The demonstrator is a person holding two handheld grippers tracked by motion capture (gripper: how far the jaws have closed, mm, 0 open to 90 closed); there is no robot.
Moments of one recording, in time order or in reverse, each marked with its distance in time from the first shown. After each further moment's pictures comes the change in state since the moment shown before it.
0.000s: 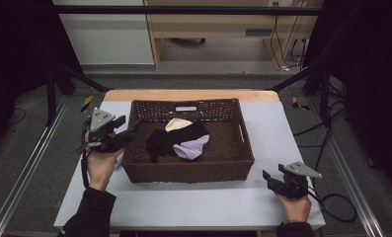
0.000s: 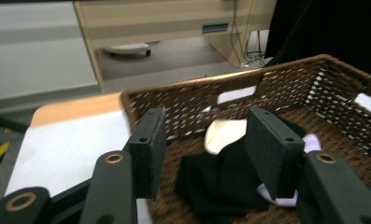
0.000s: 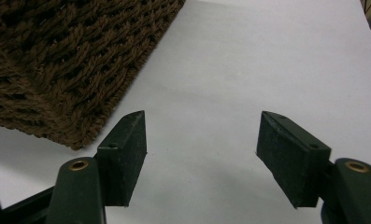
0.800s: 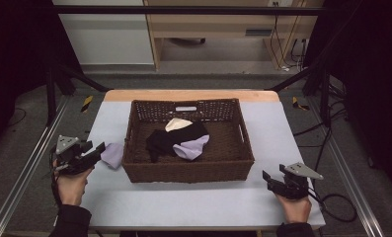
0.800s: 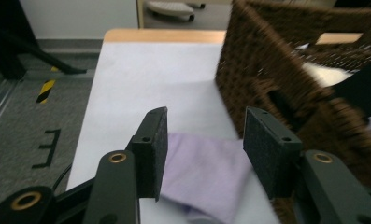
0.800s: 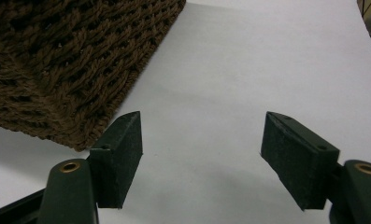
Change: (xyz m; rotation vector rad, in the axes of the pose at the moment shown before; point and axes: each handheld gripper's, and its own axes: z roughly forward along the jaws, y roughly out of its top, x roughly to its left) left arm 0.083 -0.087 -0.027 0.086 0.139 -0.174; right arm 0.001 -0.001 -0.002 -0.011 -0.001 0.008
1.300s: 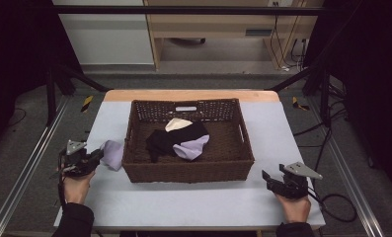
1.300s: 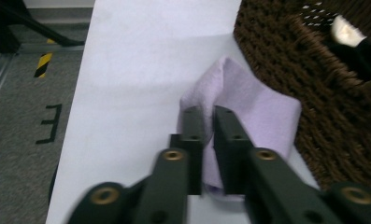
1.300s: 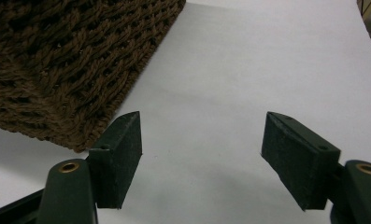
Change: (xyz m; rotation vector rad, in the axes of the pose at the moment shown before) left arm 0.022 -0.037 0.036 0.147 0.036 0.019; right arm 0.001 0.001 0.001 -0.001 -0.006 -0.009
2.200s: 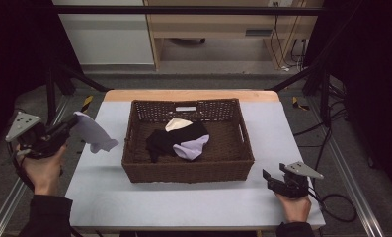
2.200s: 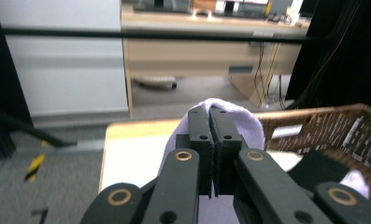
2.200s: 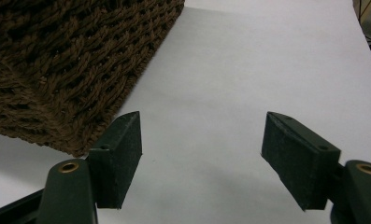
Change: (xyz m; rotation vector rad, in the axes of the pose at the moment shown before) left arm 0.002 0.087 -0.098 -0.353 -0.090 0.025; right arm -0.001 0.001 0.000 -0.010 -0.001 0.010
